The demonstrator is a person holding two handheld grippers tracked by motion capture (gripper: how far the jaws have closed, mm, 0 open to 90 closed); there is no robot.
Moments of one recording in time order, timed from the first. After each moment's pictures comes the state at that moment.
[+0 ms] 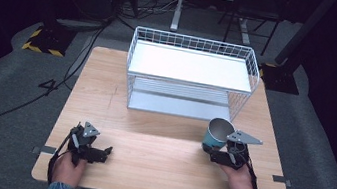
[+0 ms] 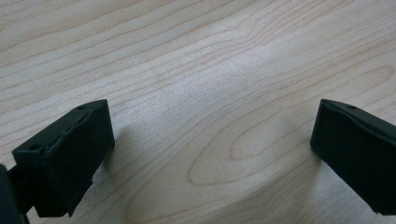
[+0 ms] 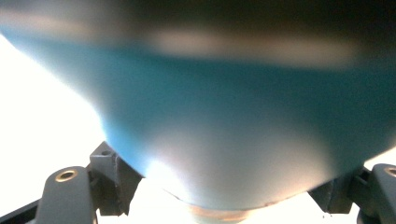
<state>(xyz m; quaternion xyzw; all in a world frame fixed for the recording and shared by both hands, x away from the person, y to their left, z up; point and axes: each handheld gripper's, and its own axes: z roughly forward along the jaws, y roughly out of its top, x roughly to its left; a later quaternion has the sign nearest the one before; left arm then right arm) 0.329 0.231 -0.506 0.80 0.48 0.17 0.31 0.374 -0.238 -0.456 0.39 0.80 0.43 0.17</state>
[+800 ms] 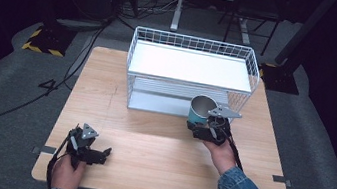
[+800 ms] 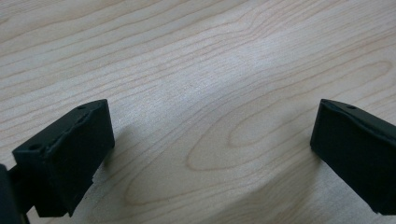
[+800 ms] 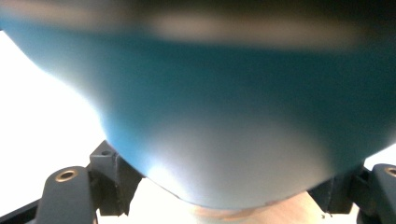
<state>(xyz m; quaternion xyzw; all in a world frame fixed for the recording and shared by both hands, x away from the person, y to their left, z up) 0.323 0.232 -0.506 0.80 0.49 0.17 0.31 0.427 -0.176 -0.431 0.38 0.80 0.43 0.18</state>
